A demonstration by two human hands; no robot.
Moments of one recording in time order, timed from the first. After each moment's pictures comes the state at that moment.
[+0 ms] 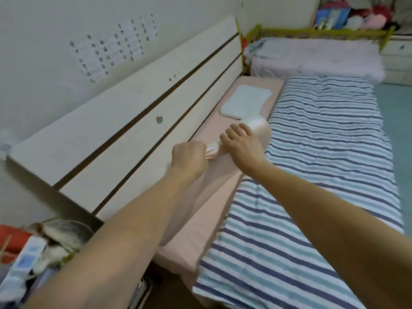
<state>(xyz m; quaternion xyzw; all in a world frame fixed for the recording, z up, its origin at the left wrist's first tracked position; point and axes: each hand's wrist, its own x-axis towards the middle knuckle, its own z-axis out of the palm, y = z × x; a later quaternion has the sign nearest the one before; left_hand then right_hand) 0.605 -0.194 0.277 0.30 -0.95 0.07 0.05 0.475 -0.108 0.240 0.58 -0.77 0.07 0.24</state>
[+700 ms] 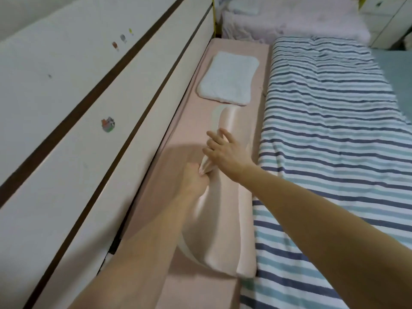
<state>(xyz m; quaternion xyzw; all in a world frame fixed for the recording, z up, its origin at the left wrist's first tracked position) 0.414 -0.427 0.045 0.38 -0.84 -0.39 0.00 0.311 -0.348 0.066 0.58 -0.80 -0.10 0.10</state>
